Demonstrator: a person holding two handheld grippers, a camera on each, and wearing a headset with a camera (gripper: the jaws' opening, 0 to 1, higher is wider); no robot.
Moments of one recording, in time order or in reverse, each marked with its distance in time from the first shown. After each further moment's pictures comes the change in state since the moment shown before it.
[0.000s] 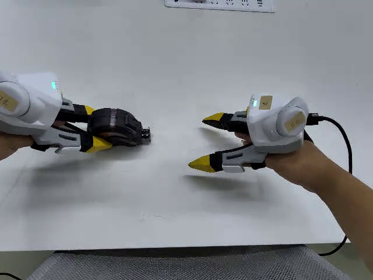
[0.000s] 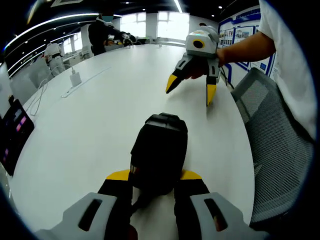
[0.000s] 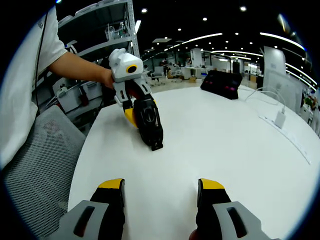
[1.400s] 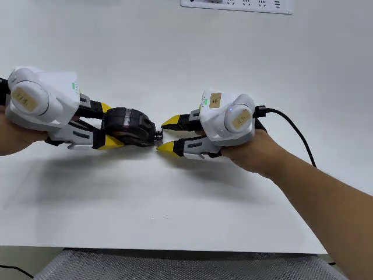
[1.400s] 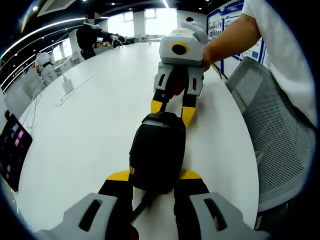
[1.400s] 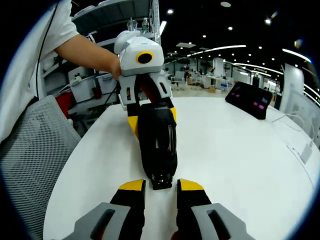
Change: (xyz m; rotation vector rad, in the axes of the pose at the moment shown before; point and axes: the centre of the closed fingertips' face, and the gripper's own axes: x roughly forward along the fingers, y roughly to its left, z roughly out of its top) left arm 0.001 0.000 0.001 0.102 0.019 -0.030; right arm 0.081 0.008 0.030 -0.155 -0.035 0.115
